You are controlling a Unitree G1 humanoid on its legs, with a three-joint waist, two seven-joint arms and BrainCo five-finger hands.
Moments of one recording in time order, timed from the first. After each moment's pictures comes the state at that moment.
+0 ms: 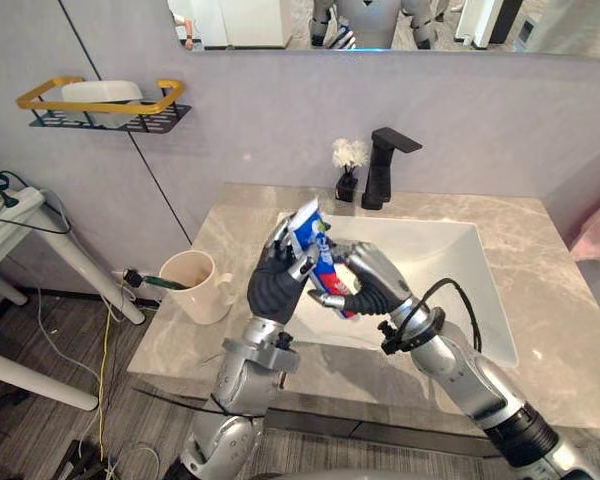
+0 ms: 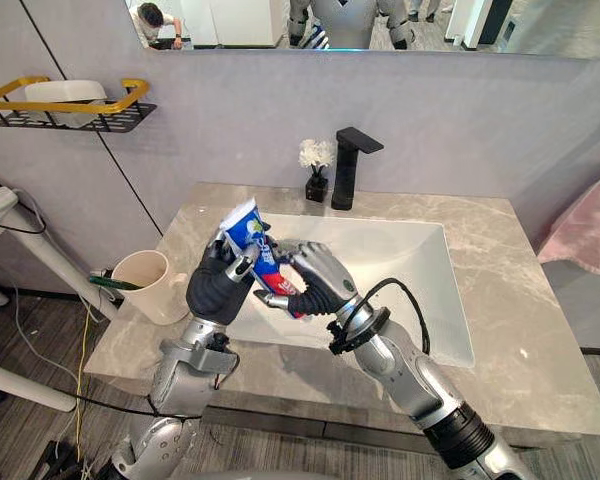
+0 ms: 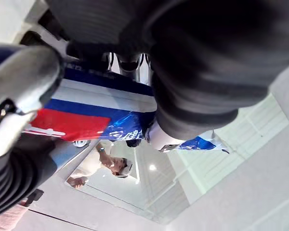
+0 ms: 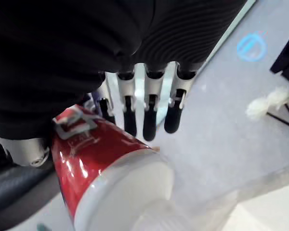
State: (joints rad) left arm 0.04 0.20 -0.48 -0.45 -0.73 -0.25 0.08; right arm -0.14 -0.42 0.39 -0.25 -0.50 -0.28 -0.17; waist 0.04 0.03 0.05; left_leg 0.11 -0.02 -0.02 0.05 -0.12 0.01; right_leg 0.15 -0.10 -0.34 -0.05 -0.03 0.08
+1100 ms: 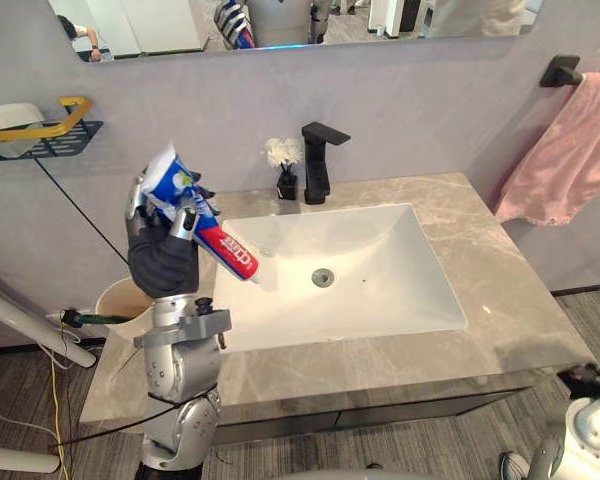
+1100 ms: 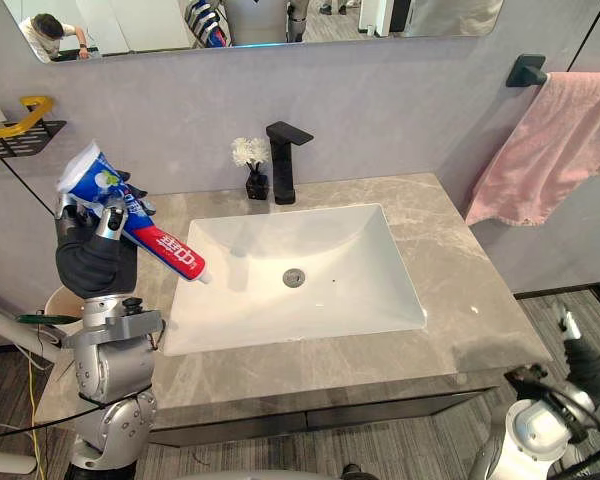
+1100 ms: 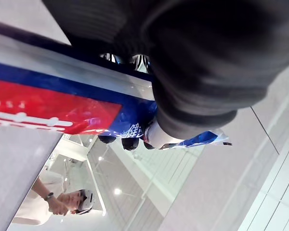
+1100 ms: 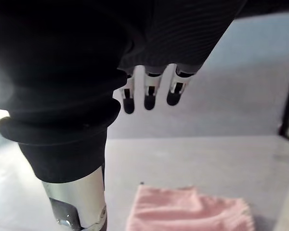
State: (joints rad) left arm 0.04 0.14 -0.13 -0.56 -0.54 -0.29 0.23; right arm 0.20 0.05 -0.68 -0.24 0.07 -0.17 -0.49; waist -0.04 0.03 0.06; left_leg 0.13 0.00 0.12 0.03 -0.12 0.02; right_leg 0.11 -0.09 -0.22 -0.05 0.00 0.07
